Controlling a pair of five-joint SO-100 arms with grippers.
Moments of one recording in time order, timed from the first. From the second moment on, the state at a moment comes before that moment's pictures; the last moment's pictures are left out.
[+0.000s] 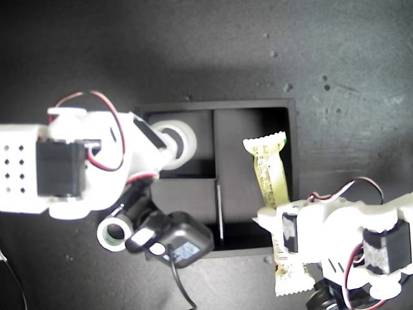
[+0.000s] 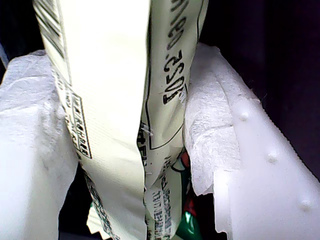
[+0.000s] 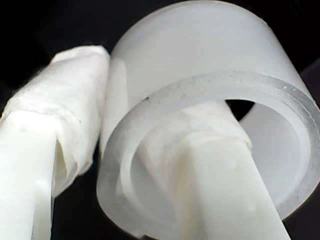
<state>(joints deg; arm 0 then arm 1) 2.0 80.1 72.9 72.5 -51.9 -12.6 42.8 19.4 91.3 9.5</state>
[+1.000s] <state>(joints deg) 4.5 67.9 60.0 84.8 -56.2 -12.9 42.8 19.3 95.0 9.5</state>
